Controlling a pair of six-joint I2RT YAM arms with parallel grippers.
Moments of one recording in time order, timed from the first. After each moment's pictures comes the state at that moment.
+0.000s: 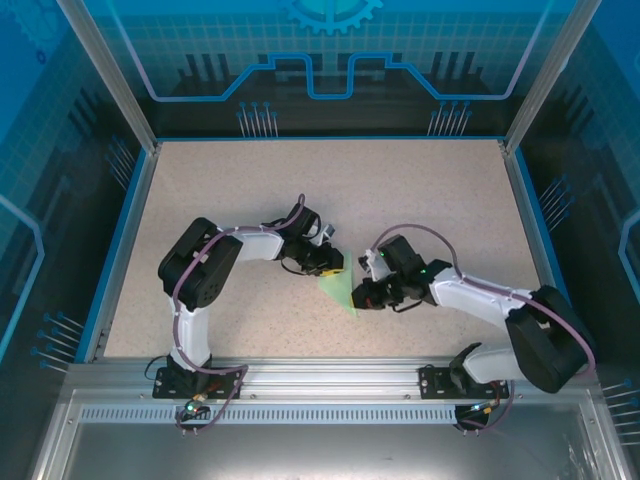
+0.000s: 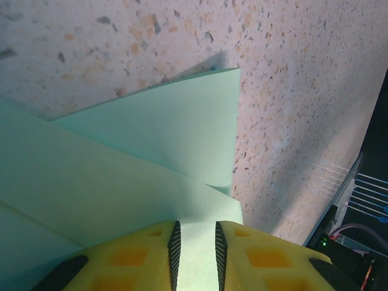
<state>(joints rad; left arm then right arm) -0.53 1.98 1.08 -0.14 0.67 -0.72 0.61 1.37 0.64 -0.30 -0.58 0.57</state>
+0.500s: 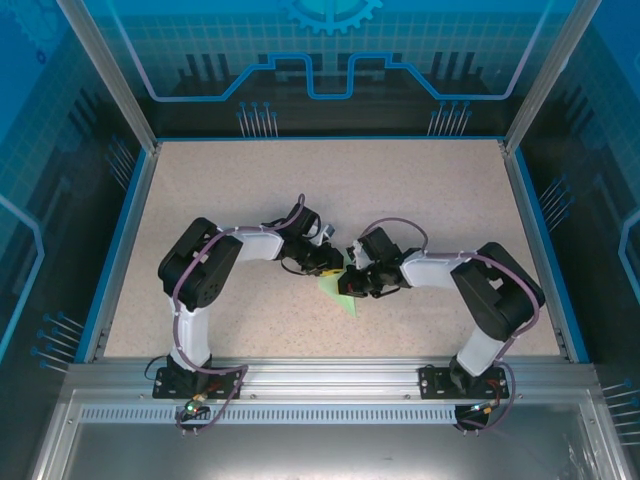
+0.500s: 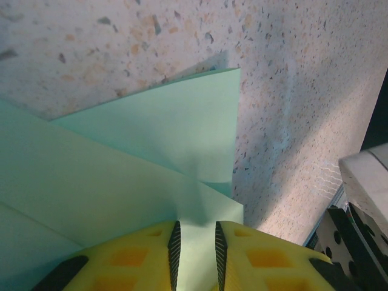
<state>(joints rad) -0.53 1.98 1.08 -0.14 0.67 -0.72 0.61 1.70 0.76 -0.13 -0.52 0.68</state>
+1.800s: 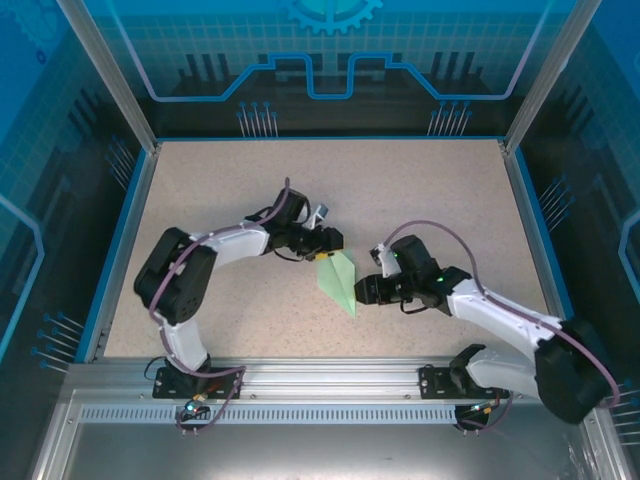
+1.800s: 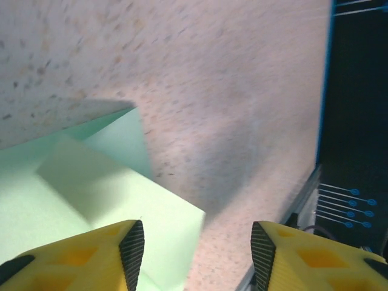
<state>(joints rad) -0.48 1.79 1.07 -0.13 0.68 -0.74 0.59 1.12 0.58 -0.33 -0.42 0.51</state>
